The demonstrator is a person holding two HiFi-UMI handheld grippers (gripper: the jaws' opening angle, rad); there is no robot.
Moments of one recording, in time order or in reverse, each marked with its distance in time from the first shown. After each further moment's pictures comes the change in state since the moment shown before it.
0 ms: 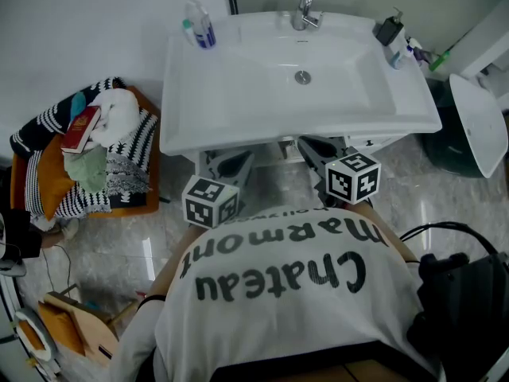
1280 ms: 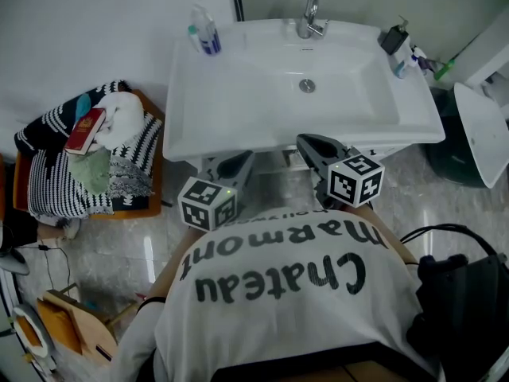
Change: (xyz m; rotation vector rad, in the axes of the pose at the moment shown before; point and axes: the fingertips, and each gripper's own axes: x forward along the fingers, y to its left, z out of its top) left arm -0.003 0.004 0.027 -0.036 -0.060 -0.001; right arm 0.008 0.005 0.034 0.006 -0.090 0.058
